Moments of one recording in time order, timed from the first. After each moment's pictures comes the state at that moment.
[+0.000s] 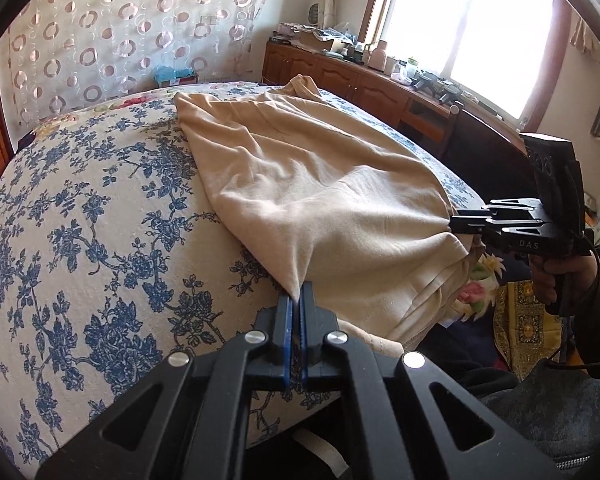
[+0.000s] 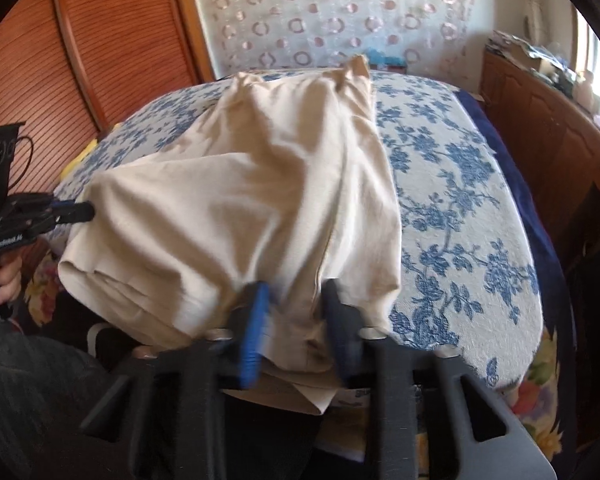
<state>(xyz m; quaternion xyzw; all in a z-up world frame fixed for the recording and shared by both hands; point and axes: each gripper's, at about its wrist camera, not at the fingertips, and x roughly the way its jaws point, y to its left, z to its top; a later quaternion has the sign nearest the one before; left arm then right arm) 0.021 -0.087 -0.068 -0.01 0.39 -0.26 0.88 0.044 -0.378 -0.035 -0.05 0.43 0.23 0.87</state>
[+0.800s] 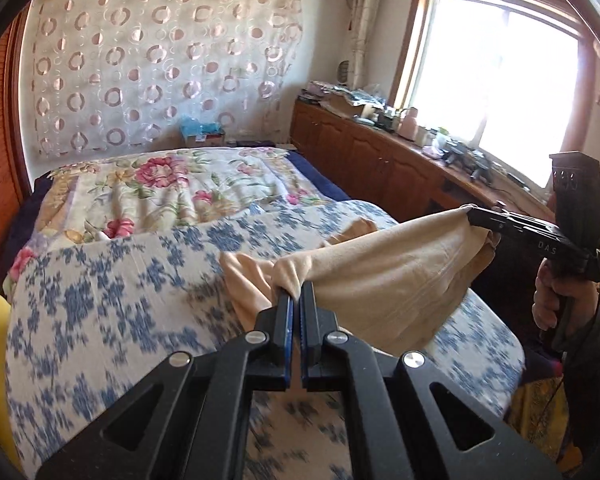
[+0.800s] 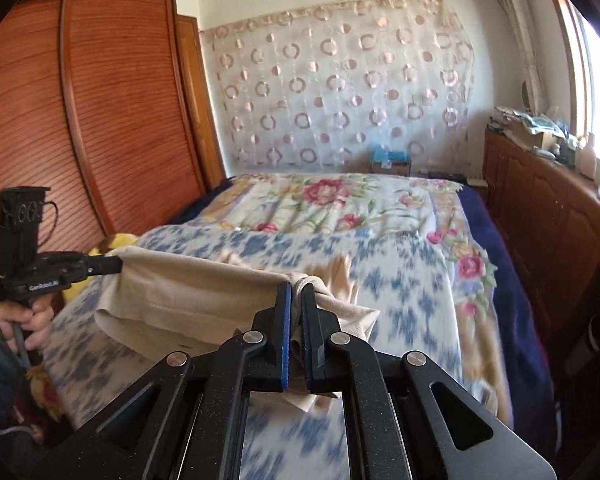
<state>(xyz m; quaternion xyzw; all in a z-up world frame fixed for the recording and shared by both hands) 0.187 -0.063 0.018 -0.05 0.32 -0.21 0.92 0.186 -0.373 0.082 -0.02 0.28 0.24 0.93</state>
